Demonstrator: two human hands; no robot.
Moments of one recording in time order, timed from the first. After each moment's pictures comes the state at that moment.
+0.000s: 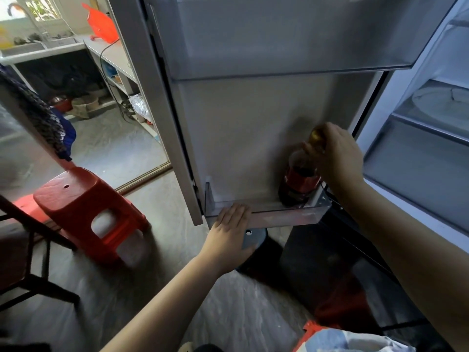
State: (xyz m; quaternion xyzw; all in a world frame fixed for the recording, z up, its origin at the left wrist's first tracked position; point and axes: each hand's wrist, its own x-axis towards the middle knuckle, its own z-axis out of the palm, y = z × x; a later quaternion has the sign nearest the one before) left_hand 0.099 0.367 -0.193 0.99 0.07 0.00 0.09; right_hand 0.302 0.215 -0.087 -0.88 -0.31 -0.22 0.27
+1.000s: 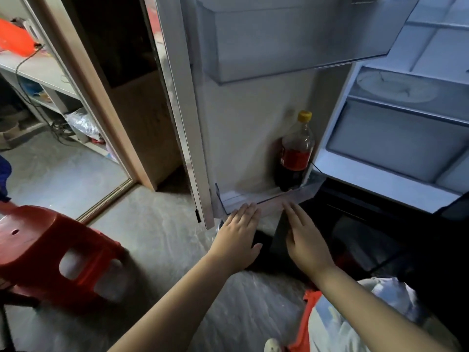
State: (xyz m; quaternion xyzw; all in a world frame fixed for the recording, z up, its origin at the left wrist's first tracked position) left_hand 0.057 0.412 -0.182 0.99 -0.09 0.00 0.09; right_hand 0.103 0.230 -0.205 -0.93 -0.24 -0.07 0.26
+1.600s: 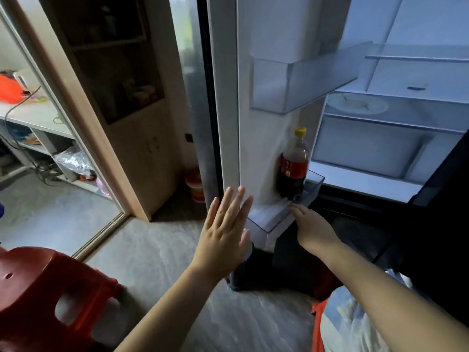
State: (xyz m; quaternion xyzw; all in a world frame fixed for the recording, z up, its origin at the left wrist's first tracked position) left_hand -0.001 0.462 -0.136 0.94 -0.16 0.28 0.10; right_hand 0.080 0.240 -0.153 -0.98 -0.17 -0.01 0.13
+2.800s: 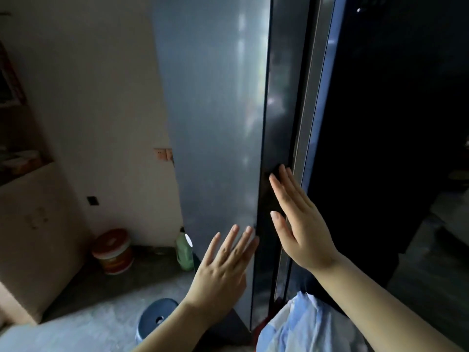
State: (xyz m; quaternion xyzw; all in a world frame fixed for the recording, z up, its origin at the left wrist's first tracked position) left_hand 0.046 0.245 -0.101 0.87 -0.37 0.33 -0.04; right_hand 0.028 0.050 -0.007 -0.87 -0.21 -0.41 0.17
